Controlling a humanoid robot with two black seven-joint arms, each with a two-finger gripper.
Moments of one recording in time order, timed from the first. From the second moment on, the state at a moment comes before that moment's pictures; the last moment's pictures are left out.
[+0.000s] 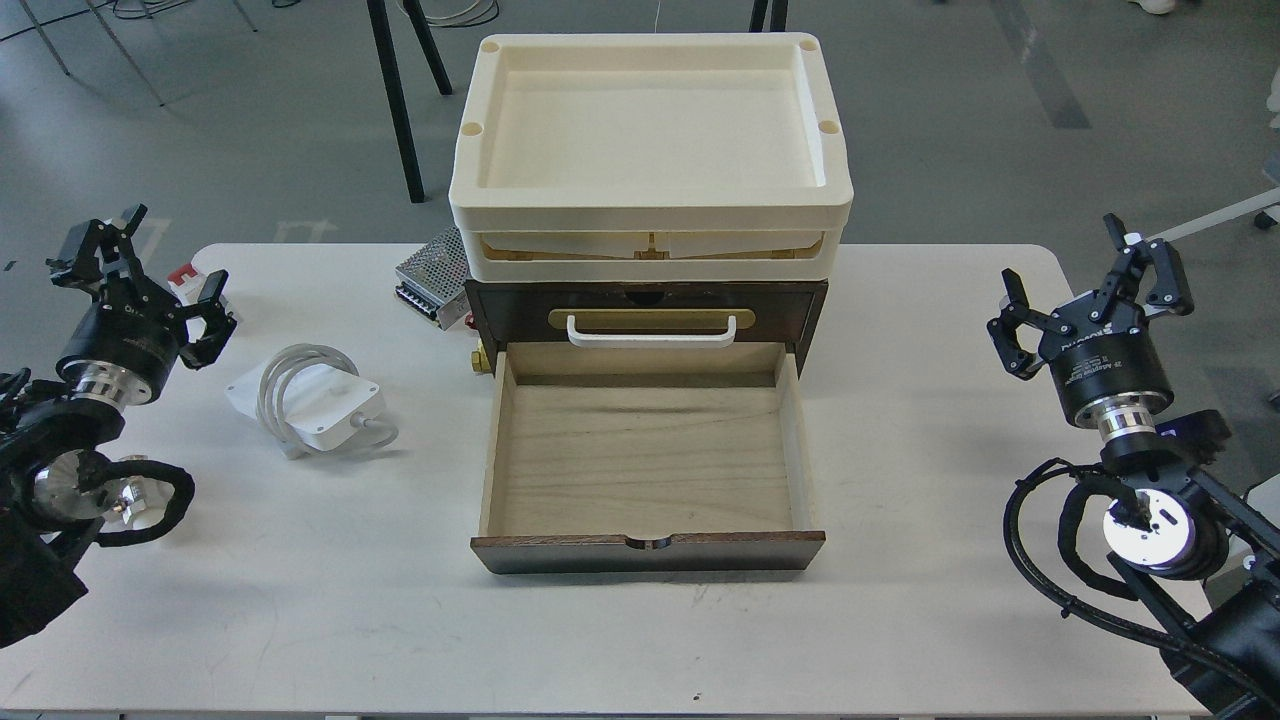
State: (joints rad) left arm -0.58 0.49 -0.61 -0.46 -0.07 -0.49 -0.49; right arm 0.26 -0.42 1.04 1.14 -0.14 0.15 0.49
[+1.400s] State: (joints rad) left arm -1.11 0.85 -0.55 -0.35 0.60 -0.45 -0.49; right arm 0.26 -0.42 1.04 1.14 -0.14 0.15 0.49
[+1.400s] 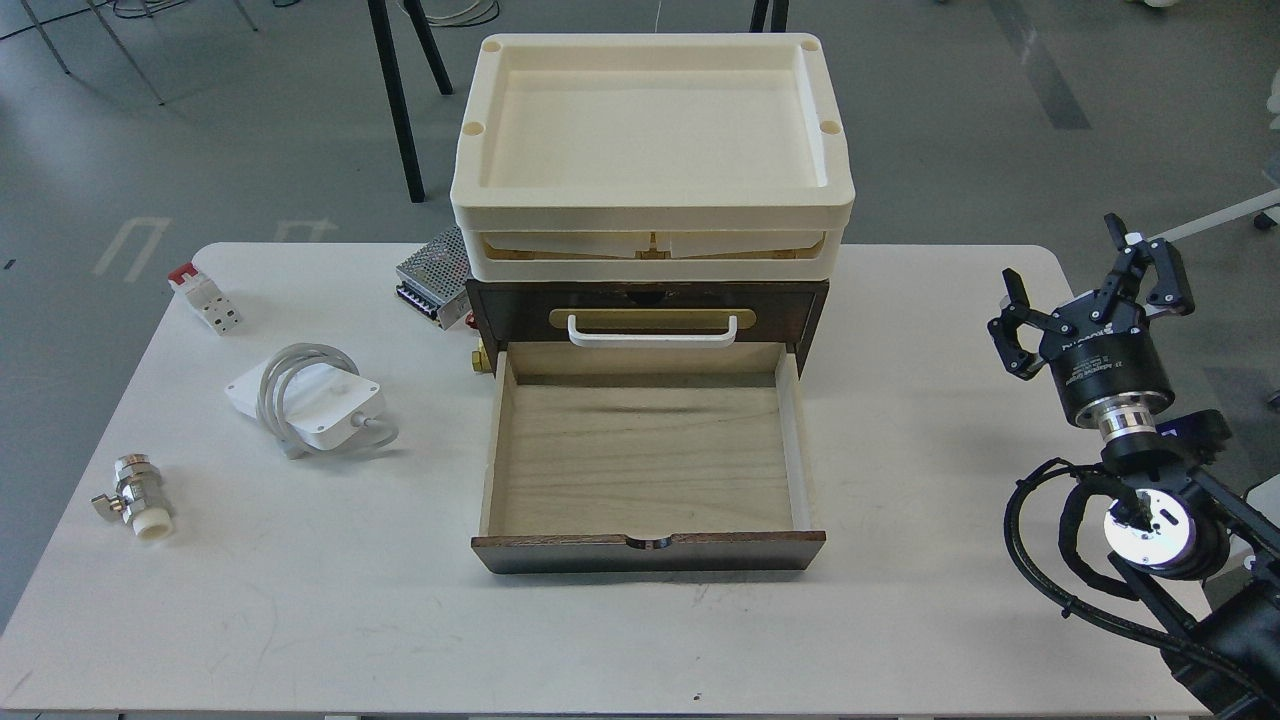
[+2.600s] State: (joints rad) left arm -1.04 0.86 0.05 -0.81 1.71 0.08 -0.49; right arm 0.26 -0.42 1.04 1.14 -0.14 0.15 0.49
